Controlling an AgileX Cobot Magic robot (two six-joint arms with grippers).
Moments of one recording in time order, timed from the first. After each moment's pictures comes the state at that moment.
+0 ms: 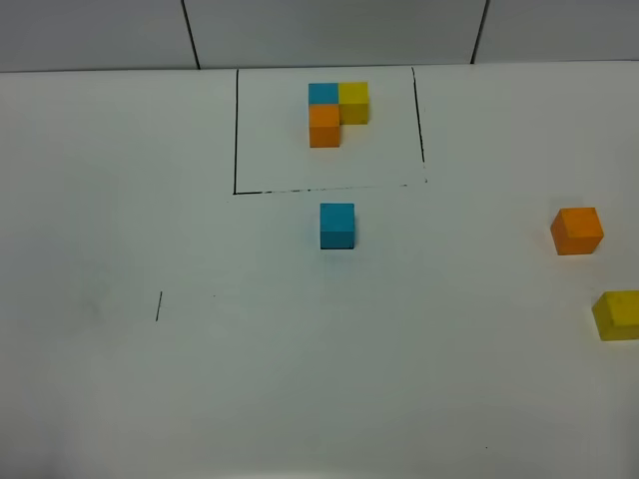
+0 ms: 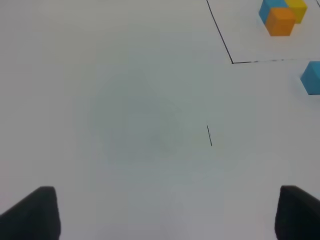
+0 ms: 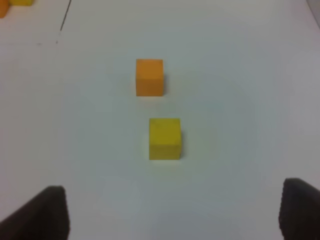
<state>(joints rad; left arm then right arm) -0.09 -0.01 -0.53 0.02 1.03 -0.03 0.01 0.01 -0.50 0.00 1.07 -0.05</state>
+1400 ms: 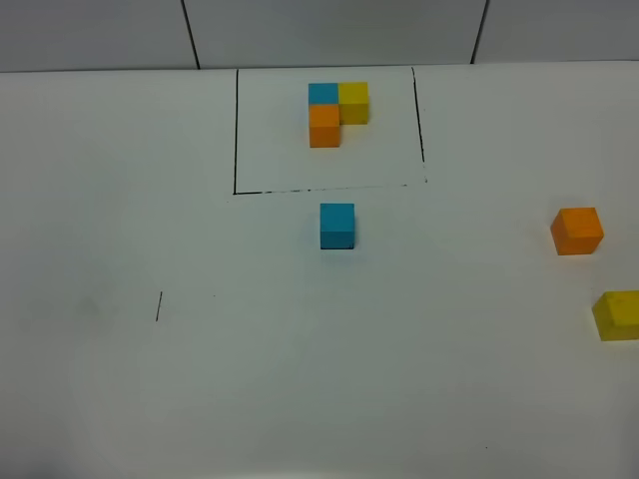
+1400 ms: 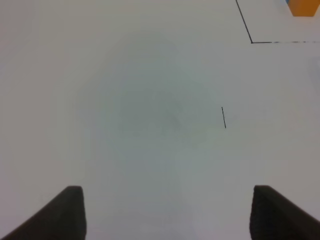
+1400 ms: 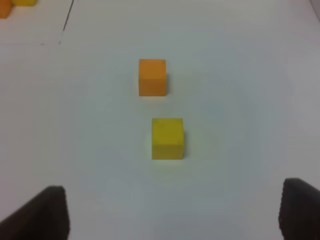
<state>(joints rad) -0.03 -0.01 -0.50 0.01 1.06 -0.03 0.01 0.01 -0.50 0.01 1.07 -0.05</state>
